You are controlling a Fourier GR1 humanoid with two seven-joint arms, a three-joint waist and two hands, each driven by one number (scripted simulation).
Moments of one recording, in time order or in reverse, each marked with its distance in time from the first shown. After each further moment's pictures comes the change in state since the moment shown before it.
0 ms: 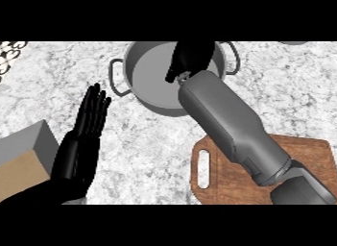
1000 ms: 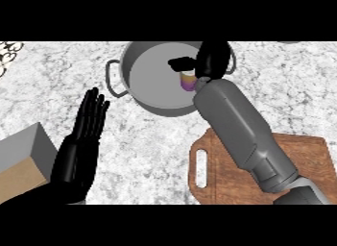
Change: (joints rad) left arm 0.038 -0.025 0.014 -0.003 -0.005 -0.017 -0.012; right arm 0.131 0.000 -0.216 -0.058 -0.303 -0.546 -0.352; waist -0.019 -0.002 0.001
